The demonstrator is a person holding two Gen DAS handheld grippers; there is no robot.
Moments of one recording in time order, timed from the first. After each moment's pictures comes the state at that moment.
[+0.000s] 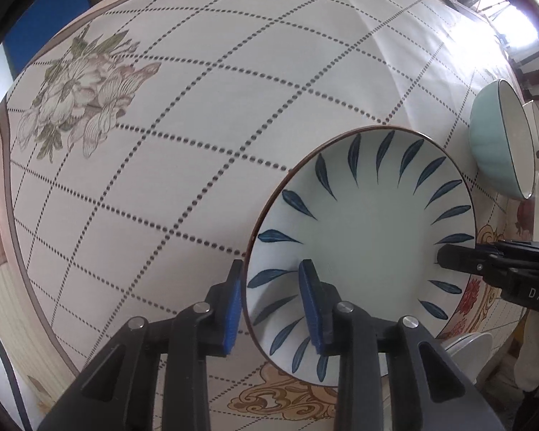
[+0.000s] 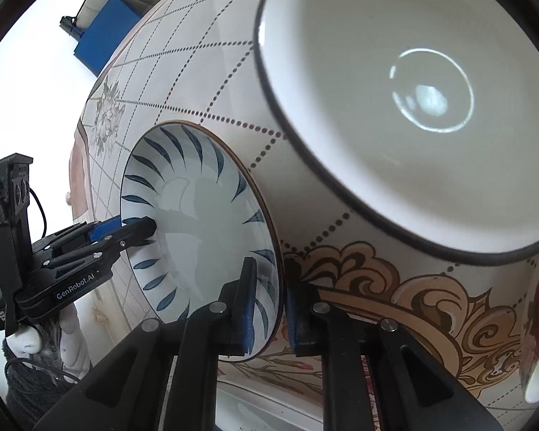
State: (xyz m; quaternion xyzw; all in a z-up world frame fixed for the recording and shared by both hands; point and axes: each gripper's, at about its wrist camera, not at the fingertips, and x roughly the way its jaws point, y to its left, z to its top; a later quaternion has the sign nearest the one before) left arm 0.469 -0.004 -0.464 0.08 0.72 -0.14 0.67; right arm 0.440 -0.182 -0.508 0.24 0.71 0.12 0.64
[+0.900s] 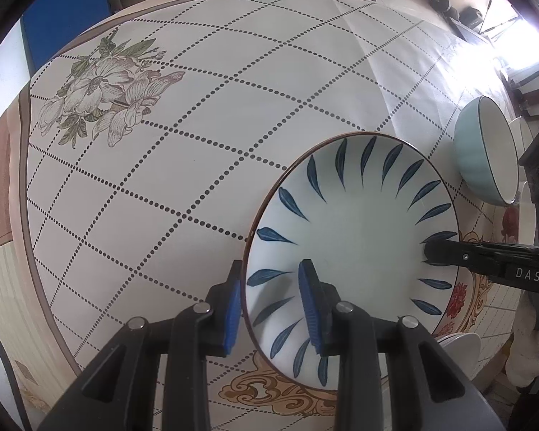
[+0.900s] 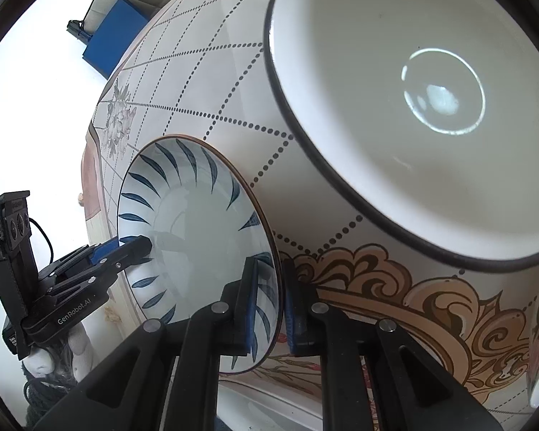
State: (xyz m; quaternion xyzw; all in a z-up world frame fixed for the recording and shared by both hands) left arm 0.451 0.008 -0.432 0.06 0.69 -0.14 0.70; right arm 0.434 -0.201 -0.502 0.28 0.70 0.13 0.65
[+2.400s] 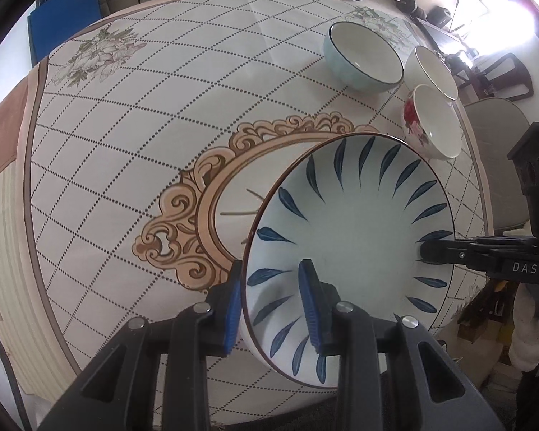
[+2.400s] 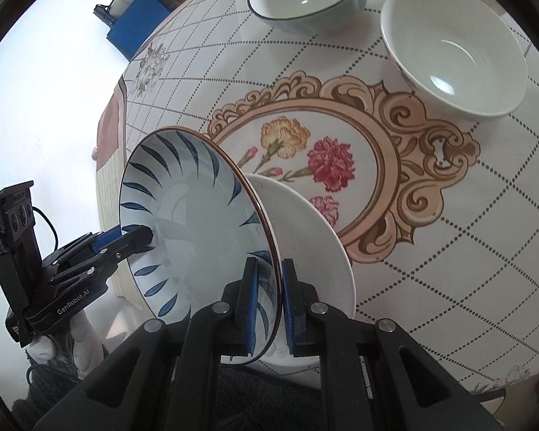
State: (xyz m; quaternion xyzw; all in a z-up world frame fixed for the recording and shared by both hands) left arm 0.283 -0.010 -0.370 0.04 0.67 -0.17 0.72; right arm 0.245 -0.267 -0.419 0.25 0.70 0.14 0.65
